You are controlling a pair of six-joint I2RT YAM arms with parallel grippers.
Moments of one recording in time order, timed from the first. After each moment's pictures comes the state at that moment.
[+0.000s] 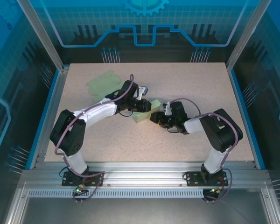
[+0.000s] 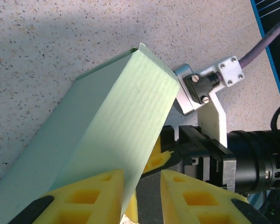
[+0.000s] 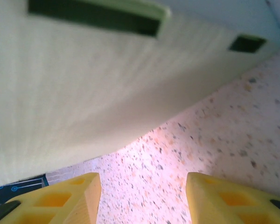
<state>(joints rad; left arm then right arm) -0.54 1.75 1.24 -0.30 0.42 -0.45 0.43 1.76 0.63 0.44 -0.54 0.87</state>
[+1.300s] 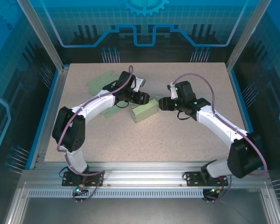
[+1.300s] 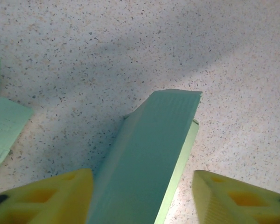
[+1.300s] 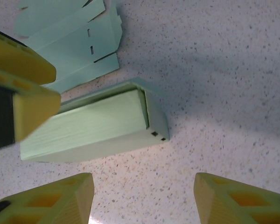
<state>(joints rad) -0.47 1.81 1.41 -0.45 0.33 -0.23 0.43 1.42 1.07 -0.44 -0.14 0.26</state>
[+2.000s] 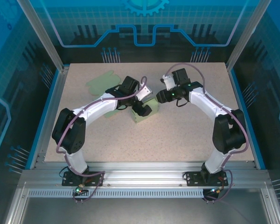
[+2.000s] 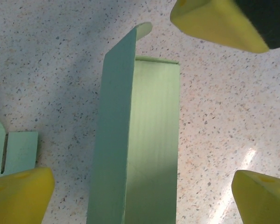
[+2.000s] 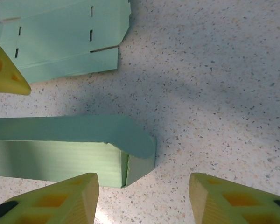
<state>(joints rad) -0.53 1.79 1.37 -0.49 0.26 0.27 0.34 1.74 1.37 -0.58 -0.30 -0.03</state>
